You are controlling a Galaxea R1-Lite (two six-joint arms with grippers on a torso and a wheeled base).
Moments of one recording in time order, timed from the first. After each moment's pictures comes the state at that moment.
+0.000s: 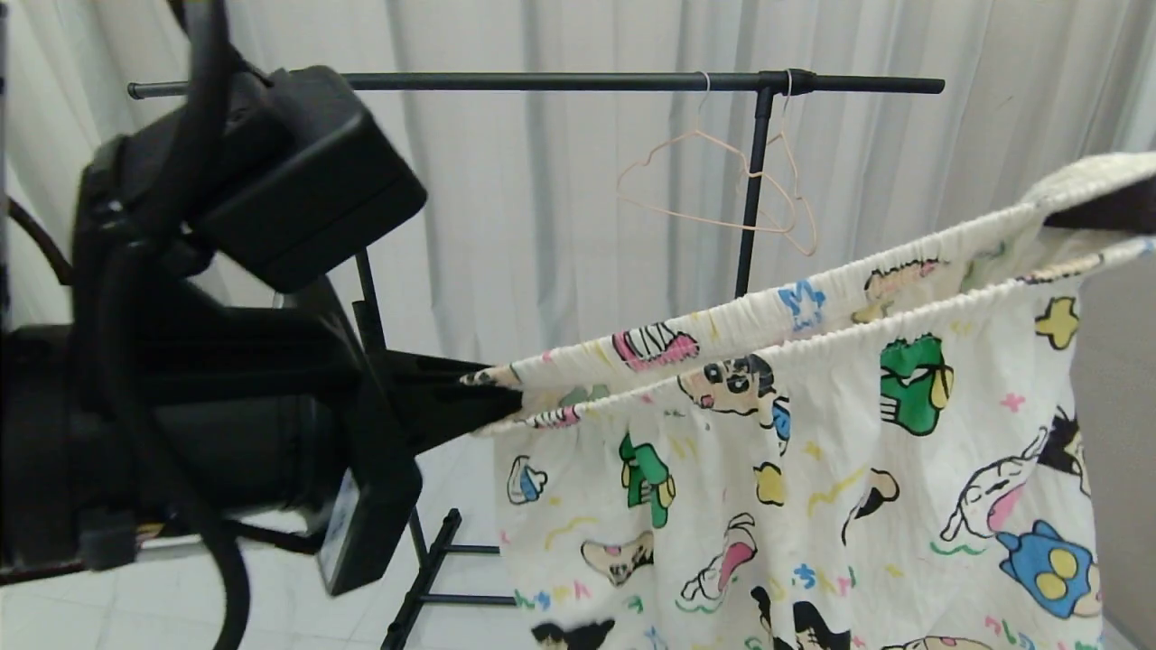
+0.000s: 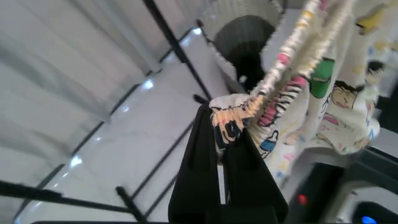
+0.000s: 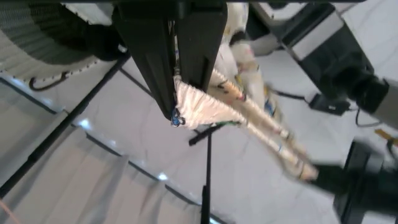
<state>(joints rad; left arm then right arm) -0.89 1.29 -1.14 0.27 0.05 0.29 1.01 1.27 -1.67 0.70 -0.14 0.14</state>
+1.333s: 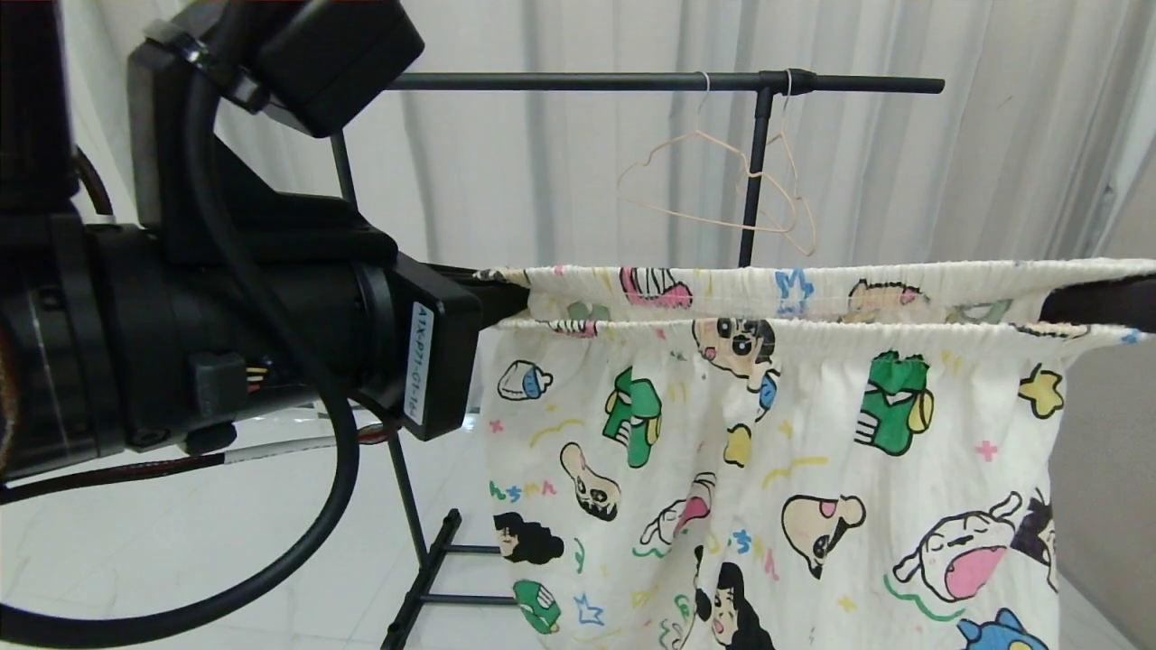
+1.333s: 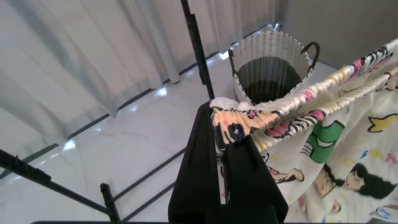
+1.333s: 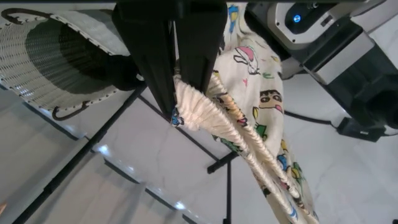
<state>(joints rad) -0.86 1.37 -1.23 0.16 0.20 0.10 1.03 1.24 -1.58 0.77 -0.22 0.12</state>
